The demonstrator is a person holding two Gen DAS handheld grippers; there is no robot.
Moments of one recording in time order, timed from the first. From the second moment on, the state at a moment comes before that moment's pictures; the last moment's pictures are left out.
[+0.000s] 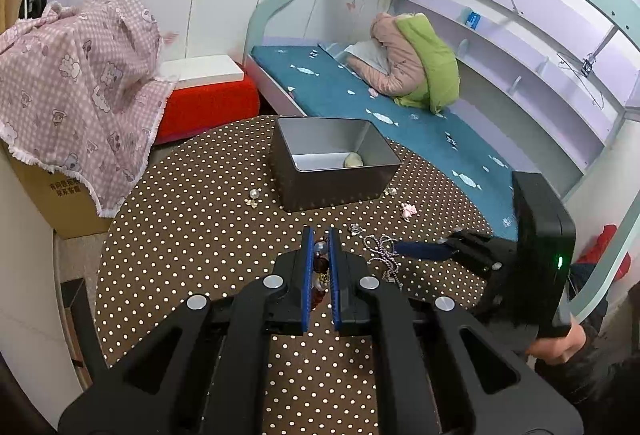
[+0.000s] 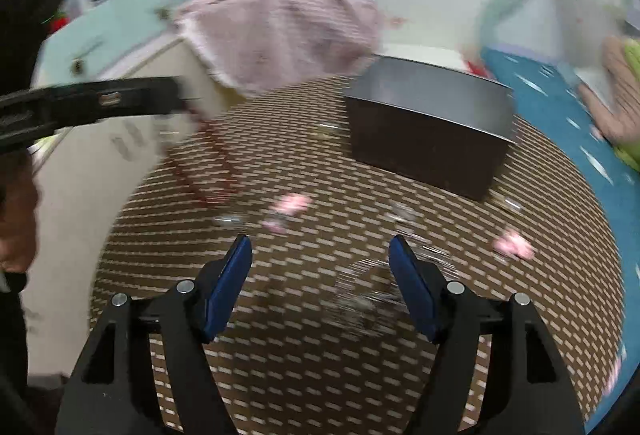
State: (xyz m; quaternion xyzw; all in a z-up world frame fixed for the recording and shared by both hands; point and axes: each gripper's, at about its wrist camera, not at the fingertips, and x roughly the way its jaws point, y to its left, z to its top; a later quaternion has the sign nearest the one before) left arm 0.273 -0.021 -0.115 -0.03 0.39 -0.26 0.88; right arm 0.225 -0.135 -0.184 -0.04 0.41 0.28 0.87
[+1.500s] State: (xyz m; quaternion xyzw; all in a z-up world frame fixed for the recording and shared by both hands) left arm 0.269 0.014 -0.159 -0.07 0.44 -0.22 0.87; right arm 0.230 -0.177 -0.192 0.06 0.42 0.36 0.83
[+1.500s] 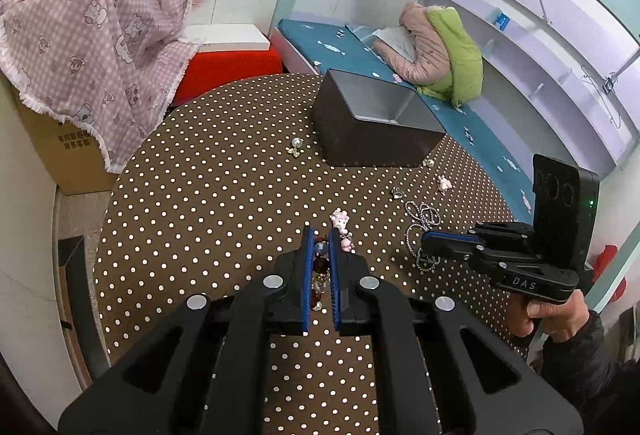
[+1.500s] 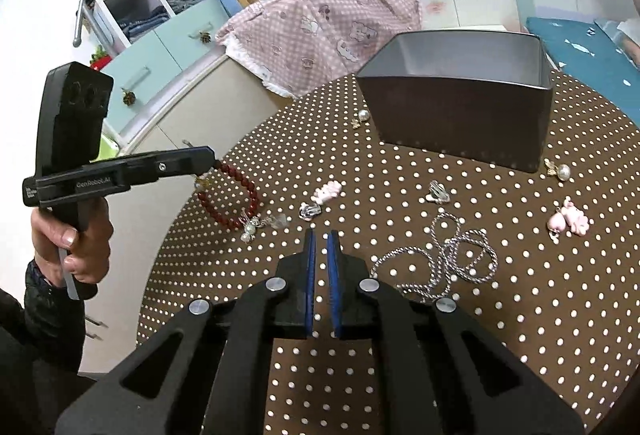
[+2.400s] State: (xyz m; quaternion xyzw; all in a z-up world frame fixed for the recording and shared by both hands) left arm 0.262 0.044 -0.165 -0.09 0.43 -0.20 0.87; right arm 0.211 -0.079 -0.221 -0.15 0.41 0.37 0.82
